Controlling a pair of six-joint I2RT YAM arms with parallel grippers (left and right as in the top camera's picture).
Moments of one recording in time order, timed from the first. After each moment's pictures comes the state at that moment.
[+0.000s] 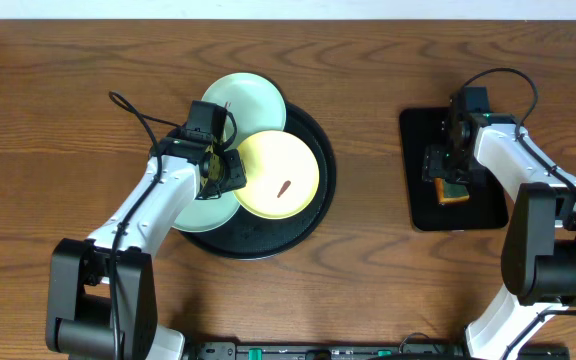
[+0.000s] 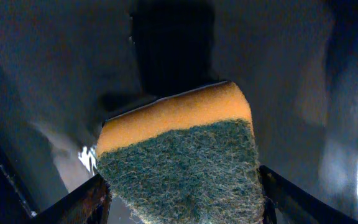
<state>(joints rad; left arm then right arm) -0.20 1.66 1.05 -0.67 0.10 -0.47 0.00 1.92 1.23 -0.76 0.07 0.17</state>
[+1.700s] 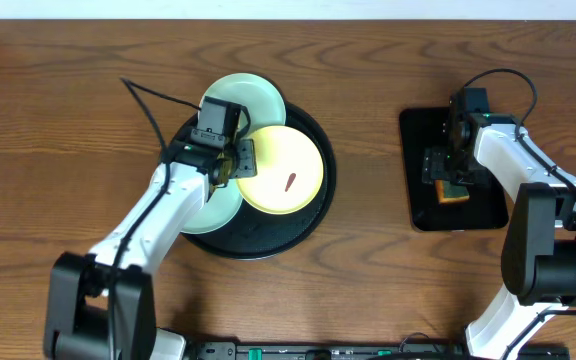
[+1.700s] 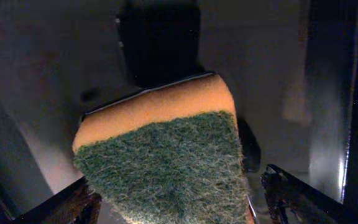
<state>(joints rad) -0.28 1.63 1.04 -0.51 0.00 -0.29 0.00 1.92 1.23 -0.78 0.11 0.16</state>
